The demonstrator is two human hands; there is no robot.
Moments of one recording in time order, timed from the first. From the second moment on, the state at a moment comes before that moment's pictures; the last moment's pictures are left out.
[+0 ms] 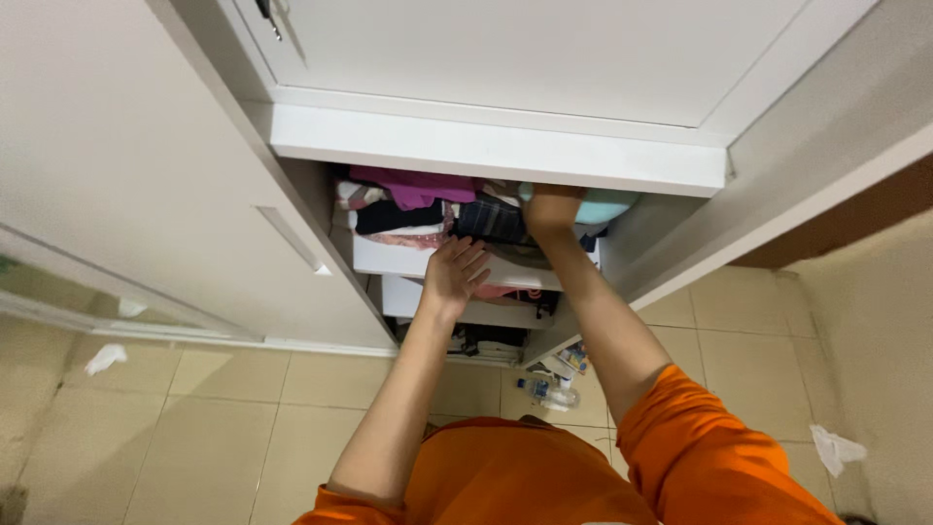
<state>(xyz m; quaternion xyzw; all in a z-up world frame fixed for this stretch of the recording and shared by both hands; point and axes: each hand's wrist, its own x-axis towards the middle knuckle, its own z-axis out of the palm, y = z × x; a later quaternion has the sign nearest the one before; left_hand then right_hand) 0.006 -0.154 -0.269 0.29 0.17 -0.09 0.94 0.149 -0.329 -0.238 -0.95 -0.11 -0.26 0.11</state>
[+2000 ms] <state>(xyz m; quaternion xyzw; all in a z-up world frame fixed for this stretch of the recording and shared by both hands) 0.164 -0.284 -0.309 0.34 0.11 -0.17 0.92 -0.014 -0.342 -0.155 -0.91 -0.31 -0.27 0.10</state>
